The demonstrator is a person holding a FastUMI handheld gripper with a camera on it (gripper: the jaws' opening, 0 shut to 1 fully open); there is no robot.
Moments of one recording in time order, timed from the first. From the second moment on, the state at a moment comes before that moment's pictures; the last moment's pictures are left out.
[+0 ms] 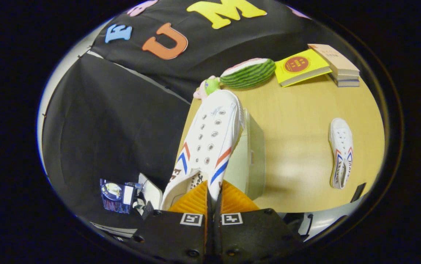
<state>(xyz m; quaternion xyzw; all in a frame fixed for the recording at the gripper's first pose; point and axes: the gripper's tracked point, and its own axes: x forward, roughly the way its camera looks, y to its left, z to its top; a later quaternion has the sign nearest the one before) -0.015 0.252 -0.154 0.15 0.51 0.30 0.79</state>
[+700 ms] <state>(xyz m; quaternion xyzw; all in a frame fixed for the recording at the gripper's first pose) -0.014 0.354 -0.268 0.10 0.58 0.27 0.76</state>
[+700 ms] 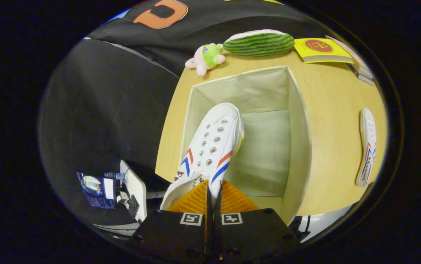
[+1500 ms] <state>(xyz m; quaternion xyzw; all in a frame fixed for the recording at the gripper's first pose) 0.027 0.311 -0.177 0.09 0.44 0.29 0.84</state>
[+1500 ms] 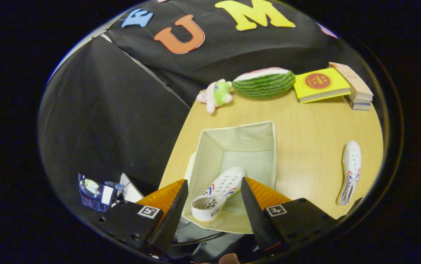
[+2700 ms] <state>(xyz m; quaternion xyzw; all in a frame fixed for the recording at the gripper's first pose) 0.099 -0.025 -0.257 0.02 0.46 0.13 0.88</state>
